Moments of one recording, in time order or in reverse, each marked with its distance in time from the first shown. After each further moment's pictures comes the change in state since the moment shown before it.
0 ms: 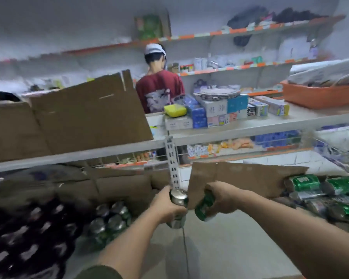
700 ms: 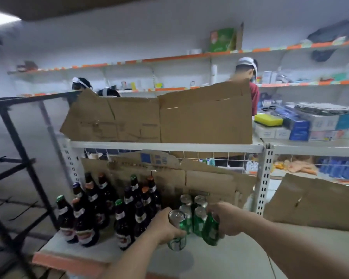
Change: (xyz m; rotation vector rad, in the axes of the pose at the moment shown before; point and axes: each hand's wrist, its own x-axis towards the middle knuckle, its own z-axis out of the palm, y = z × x) left_hand -0.119 -0.241 -0.170 -0.024 0.109 -0.170; right_hand 0.038 -0.269 0.096 -0.115 -0.151 -0.187
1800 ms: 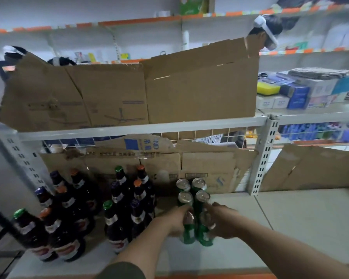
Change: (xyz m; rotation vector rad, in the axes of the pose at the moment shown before) left_hand 0.113 -0.060 0.046 0.339 -0.429 0.250; right_hand 0.060 -0.022 0.084 0.053 0.026 0.184
